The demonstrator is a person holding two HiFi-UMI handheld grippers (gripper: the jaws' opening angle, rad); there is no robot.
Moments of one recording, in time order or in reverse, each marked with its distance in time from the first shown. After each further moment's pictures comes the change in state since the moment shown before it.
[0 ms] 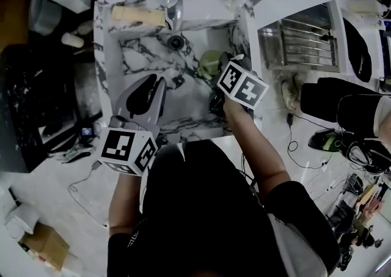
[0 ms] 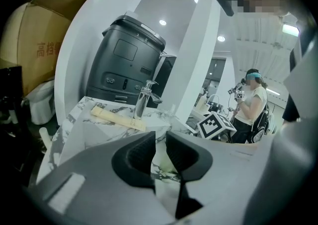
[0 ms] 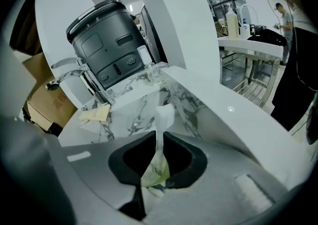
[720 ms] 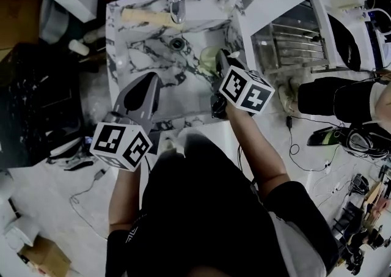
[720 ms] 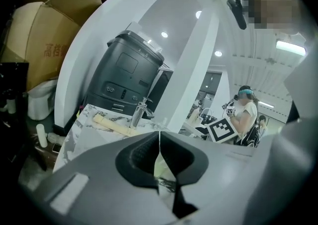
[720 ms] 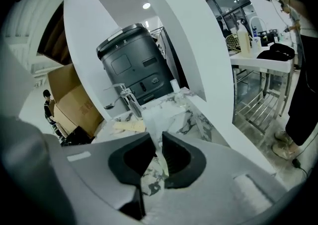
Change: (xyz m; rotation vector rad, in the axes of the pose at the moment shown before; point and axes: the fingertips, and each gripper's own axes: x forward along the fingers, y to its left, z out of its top) left arm -0.054 -0.012 0.023 -0.057 -0.125 -0.069; right arm -0.080 0.055 0.020 -0.082 -0.158 0.190
